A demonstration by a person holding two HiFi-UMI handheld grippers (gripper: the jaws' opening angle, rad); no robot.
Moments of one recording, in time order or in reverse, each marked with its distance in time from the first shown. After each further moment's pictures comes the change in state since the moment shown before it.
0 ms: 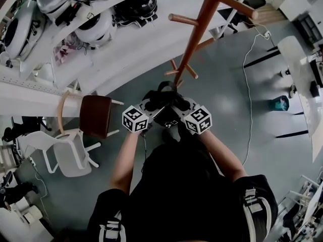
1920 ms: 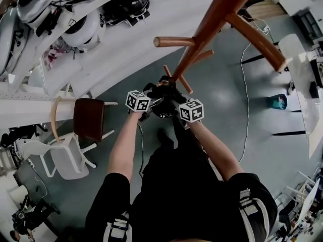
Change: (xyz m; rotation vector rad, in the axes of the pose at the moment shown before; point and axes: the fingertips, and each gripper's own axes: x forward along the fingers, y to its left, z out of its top) left arm 0.124 0.144 -0.054 -0.245 0.234 -0.082; right arm 0.072 -0.156 -0.073 0.300 0.130 -0.139
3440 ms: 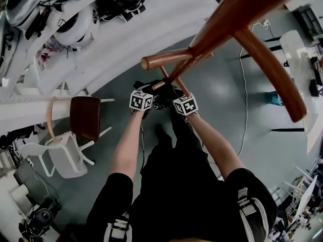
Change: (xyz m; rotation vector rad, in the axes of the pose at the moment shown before) left arm 0.019 0.089 -0.015 -0.007 0.034 0.396; right arm 0.046 -0.065 -0.032 -0.149 0.211 -0.100
